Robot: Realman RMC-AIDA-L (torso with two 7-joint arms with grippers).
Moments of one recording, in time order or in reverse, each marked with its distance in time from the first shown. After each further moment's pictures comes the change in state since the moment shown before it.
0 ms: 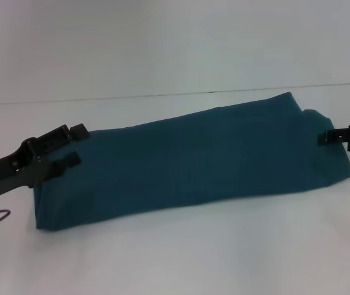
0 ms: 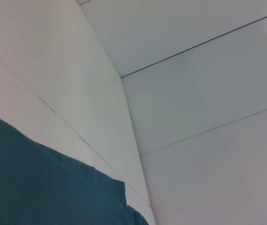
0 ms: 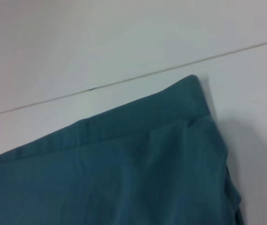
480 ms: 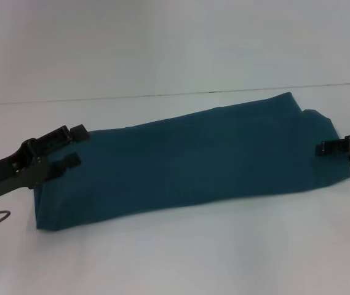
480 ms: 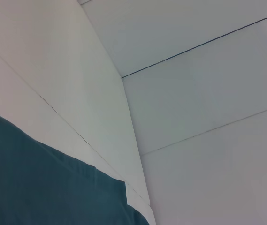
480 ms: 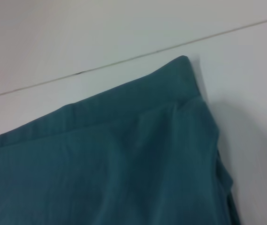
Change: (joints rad) left arm 0.003 0.000 0.000 -0.002 -0.001 0.000 0.001; right arm 0.001 0.017 -0.009 0.026 -0.035 0.039 0.002
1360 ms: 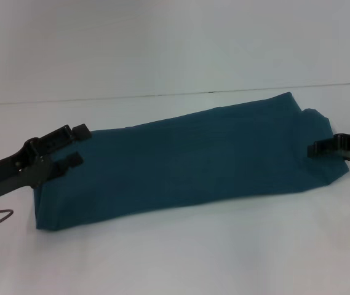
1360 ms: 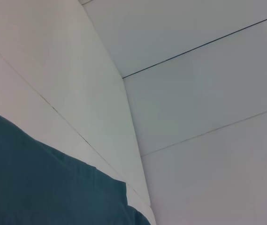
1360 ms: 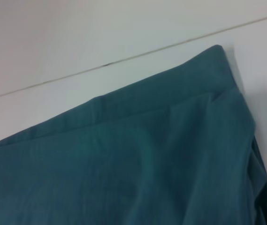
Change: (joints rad) left arm -0.006 -0.002 0.000 -0.011 0.000 -0.013 0.002; right arm 0.031 -0.005 0.006 0.014 0.002 -0.061 0.027
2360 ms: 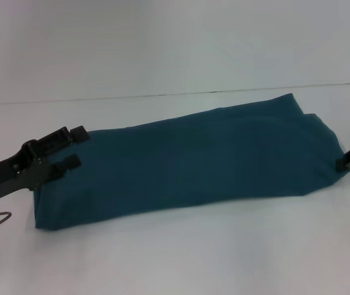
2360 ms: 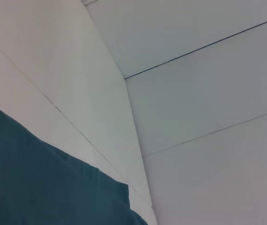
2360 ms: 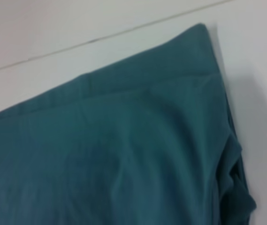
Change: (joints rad) left arm 0.007 0.000 -0.002 0.000 0.000 0.000 -0.002; right arm -0.030 -0.024 -0.017 -0.070 -0.048 -0.115 0.053
